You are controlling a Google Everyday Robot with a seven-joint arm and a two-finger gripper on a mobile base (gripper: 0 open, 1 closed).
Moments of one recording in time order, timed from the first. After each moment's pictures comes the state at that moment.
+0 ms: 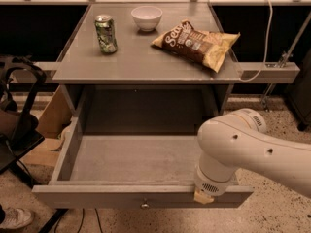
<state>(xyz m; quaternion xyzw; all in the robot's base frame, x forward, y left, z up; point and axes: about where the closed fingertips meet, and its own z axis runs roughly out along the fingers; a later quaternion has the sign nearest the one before) 0.361 -0.128 0.641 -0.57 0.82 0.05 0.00</state>
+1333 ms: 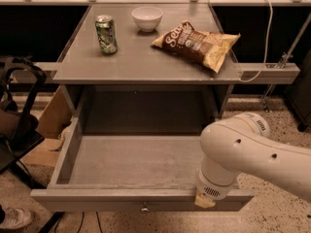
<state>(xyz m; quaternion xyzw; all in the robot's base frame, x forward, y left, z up) 0.352 -0.129 0.641 -0.56 0.82 0.06 0.00</state>
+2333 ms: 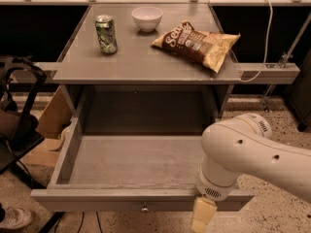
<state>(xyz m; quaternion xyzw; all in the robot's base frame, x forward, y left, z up) 0.351 -0.129 0.643 -0.56 0.82 0.06 0.01</state>
